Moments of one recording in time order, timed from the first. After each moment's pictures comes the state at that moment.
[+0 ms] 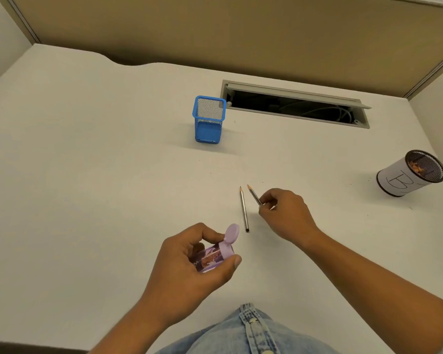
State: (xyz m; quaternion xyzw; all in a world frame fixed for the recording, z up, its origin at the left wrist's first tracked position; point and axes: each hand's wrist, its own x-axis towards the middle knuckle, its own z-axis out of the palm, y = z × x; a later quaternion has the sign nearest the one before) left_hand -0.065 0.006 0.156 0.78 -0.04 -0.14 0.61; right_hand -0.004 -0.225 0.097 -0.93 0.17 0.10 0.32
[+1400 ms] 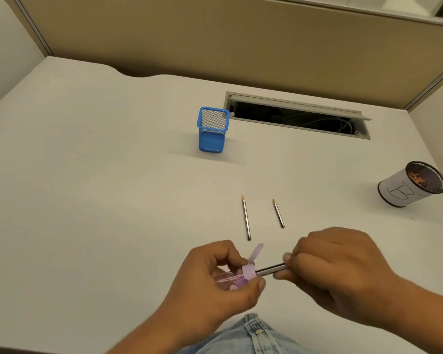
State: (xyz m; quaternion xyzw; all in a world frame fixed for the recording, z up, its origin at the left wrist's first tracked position) left_hand -0.071 -0.012 0.176 0.71 -0.07 -0.23 0.67; right_hand -0.086 -0.233 0.210 -0.93 -0.33 -0.04 0.13
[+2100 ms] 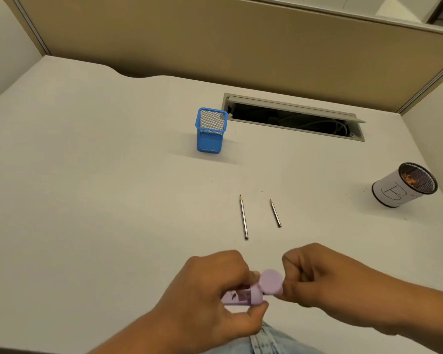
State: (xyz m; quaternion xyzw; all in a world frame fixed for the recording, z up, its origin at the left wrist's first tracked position) left_hand -0.072 -0.004 0.173 0.81 -0.34 -0.03 0.48; right_hand -0.088 -0.215 0.227 -0.80 0.09 0.36 0.47
